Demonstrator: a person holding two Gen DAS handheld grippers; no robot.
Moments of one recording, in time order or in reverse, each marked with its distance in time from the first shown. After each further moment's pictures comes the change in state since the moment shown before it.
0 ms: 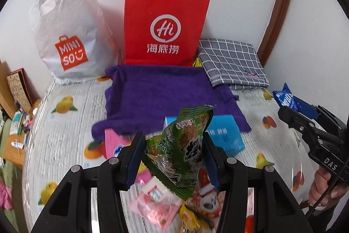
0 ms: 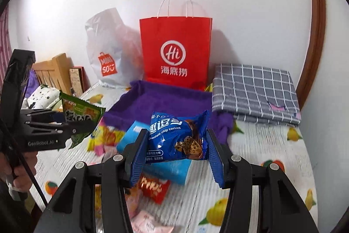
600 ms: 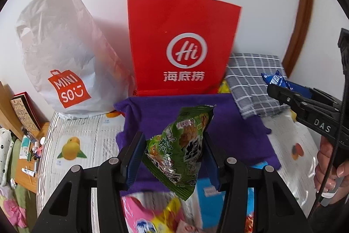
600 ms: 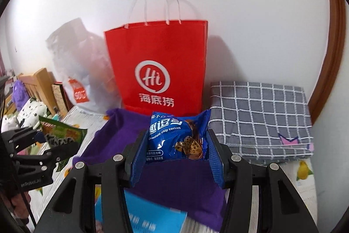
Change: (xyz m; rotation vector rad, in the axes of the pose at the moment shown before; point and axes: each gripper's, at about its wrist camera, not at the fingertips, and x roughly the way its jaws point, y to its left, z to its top) left arm 0.072 0.024 0.089 0.028 -0.018 0.118; right arm 0.132 -0.042 0.100 0.067 0.058 -0.018
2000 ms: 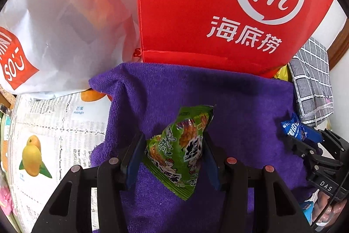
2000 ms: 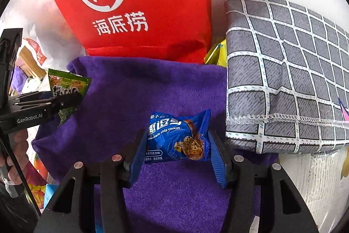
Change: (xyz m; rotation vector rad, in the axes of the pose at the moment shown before) left arm 0.174 0.038 0.012 -0.121 0.297 0.017; right arm 0.160 -0.024 -0.043 0.021 0.355 0.076
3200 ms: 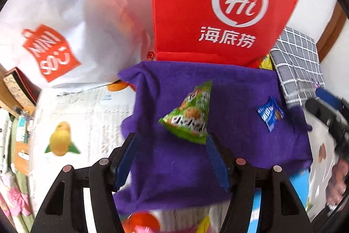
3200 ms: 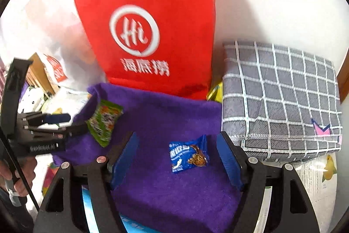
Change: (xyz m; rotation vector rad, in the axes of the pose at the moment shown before) left arm -0.076 0.009 -0.037 0.063 -0.054 0.048; right arm -0.086 0.029 -0.001 -0.042 -0.224 -0.031
